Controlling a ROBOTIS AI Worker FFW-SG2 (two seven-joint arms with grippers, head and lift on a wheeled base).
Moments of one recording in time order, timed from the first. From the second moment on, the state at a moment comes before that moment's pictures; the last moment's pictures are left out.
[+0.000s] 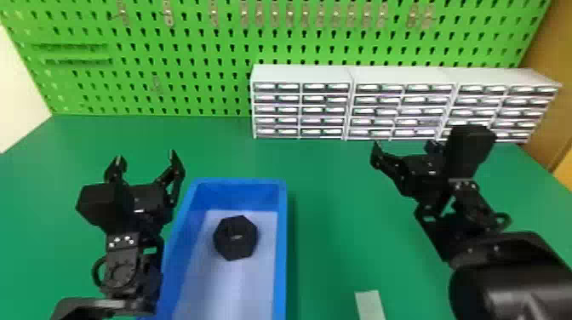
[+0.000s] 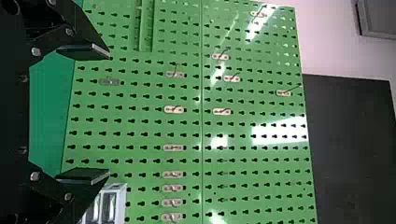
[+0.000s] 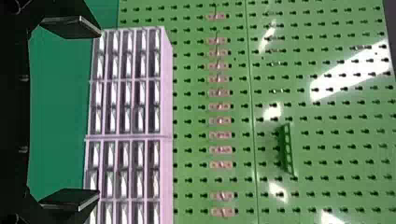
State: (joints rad) left arm 0.12 0.01 0.00 -1.77 -0.02 -0.19 0.20; right arm -0.09 -0.12 0.08 -1.79 -0.18 0.25 -0.02
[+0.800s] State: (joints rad) left arm 0.13 0.01 -0.01 -1.76 -0.01 -0.19 0.20; right arm 0.05 -0.16 0.13 -1.77 -0.11 0.03 -0.20
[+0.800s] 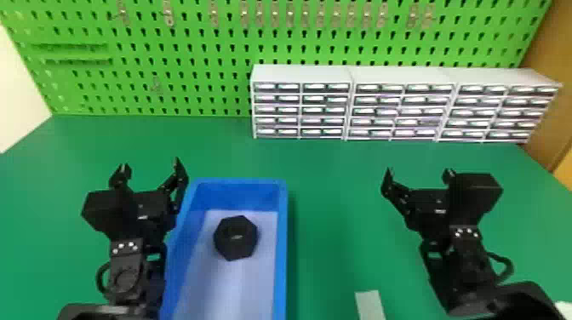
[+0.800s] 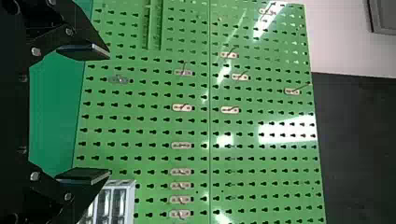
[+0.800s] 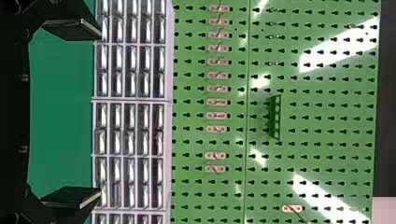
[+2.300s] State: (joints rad) left arm 0.18 0.01 -0.03 -1.78 0.00 -0.19 0.17; right arm 0.11 -0.17 0.11 -1.79 -0.13 0.00 -0.21
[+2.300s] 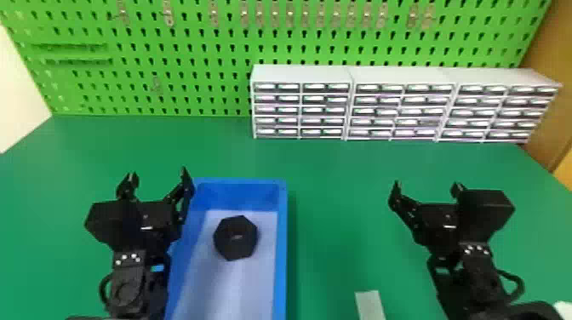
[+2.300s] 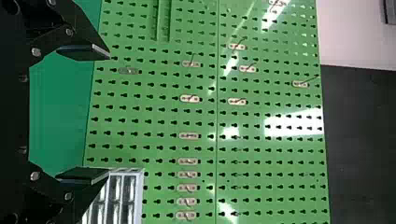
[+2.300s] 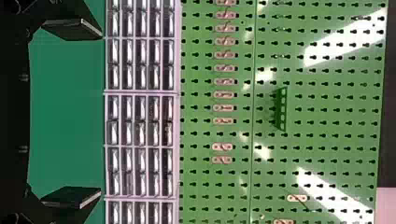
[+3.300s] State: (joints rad) left arm 0.16 0.01 0.00 -1.86 0.04 0.01 0.10; right arm 0.11 -0.17 0.11 -1.80 -0.13 0.01 -0.21
